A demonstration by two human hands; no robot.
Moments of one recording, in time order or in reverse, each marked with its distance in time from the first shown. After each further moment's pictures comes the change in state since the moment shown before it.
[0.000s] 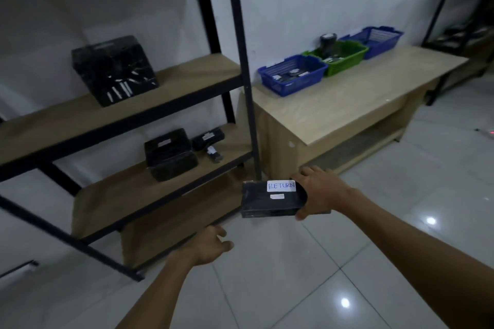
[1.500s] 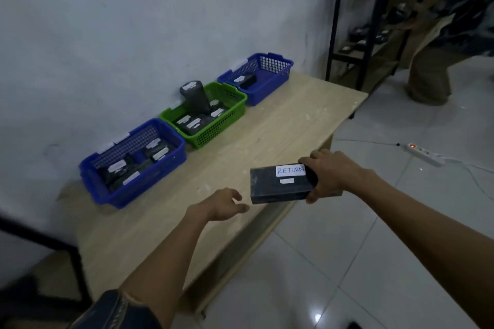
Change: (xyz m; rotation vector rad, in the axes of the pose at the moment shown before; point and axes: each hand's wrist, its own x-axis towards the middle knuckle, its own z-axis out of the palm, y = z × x) left_hand 0.555 0.701 0.032 0.371 -0.132 0.244; right_hand 0.216 0.770 -0.090 0.035 -0.035 0.270
